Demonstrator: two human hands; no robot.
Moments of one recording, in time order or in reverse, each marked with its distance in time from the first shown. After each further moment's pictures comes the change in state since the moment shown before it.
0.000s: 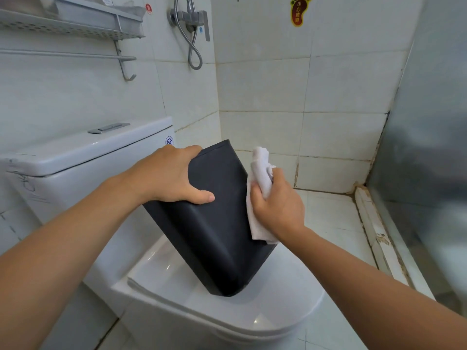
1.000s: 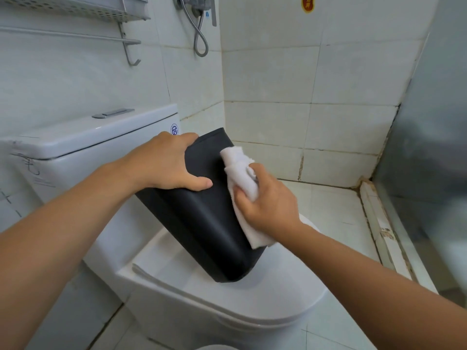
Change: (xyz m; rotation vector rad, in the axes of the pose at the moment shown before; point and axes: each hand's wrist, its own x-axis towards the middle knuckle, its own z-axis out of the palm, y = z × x) left_hand -0.007 -0.012 0.000 -0.050 0.033 -0.045; right_hand -0.019 -0.022 0.004 -0.021 -0.133 -0.189
